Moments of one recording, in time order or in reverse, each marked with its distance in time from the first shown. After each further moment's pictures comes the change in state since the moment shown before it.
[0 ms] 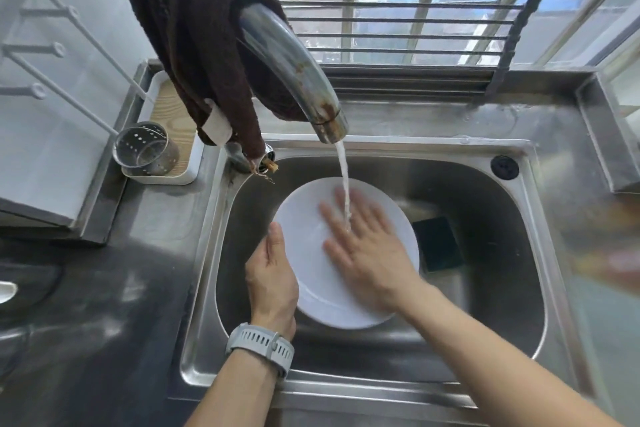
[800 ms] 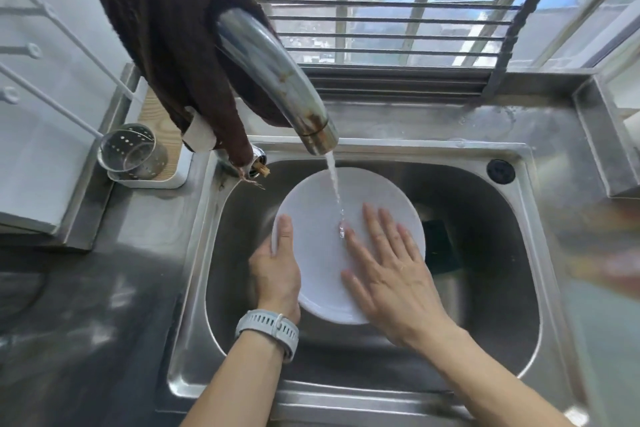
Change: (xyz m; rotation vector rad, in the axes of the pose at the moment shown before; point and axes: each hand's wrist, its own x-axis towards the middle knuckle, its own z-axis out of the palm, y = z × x) left_hand 0.017 -0.008 0.022 -0.013 0.002 -0.178; right_hand -0.047 0.014 0.000 -0.058 0.060 0.070
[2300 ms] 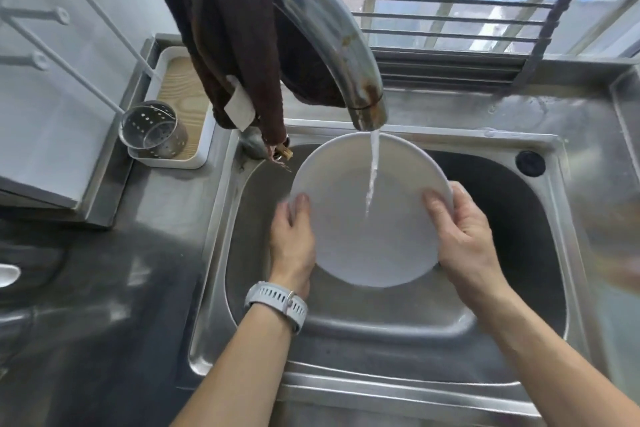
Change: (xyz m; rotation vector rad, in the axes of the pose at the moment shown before) left_hand 0.007 0.019 -0.006 0.124 -0.115 0.152; right_hand 0.020 0.014 -0.053 1.117 0.320 0.371
